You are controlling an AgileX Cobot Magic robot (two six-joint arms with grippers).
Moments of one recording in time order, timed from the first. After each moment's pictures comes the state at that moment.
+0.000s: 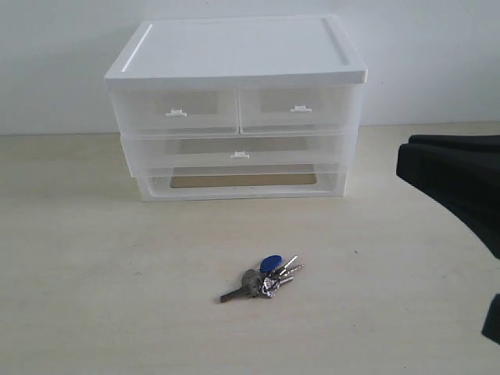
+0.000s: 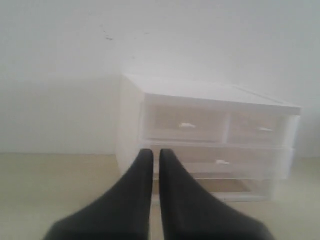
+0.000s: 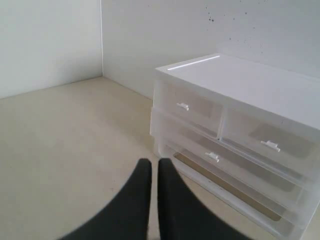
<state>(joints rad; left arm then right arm) -0.26 0.03 0.00 0.10 -0.04 -0.25 0.78 0.60 -0.43 -0.22 -0.01 0.16</state>
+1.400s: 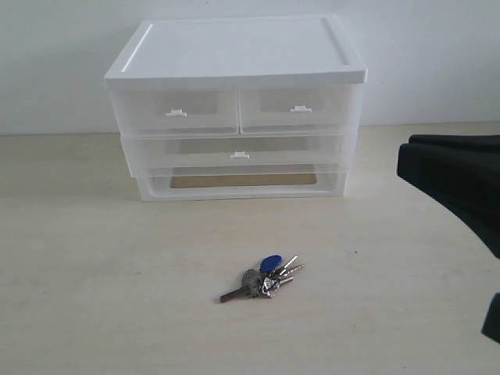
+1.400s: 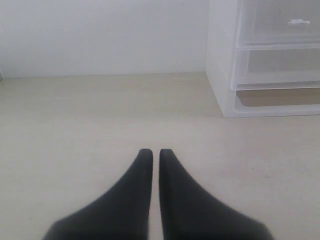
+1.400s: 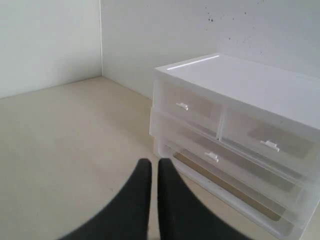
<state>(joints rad) -0.01 0.00 0.00 0.08 0.29 -0.02 0.78 0.60 -0.43 -0.22 -0.01 0.16</state>
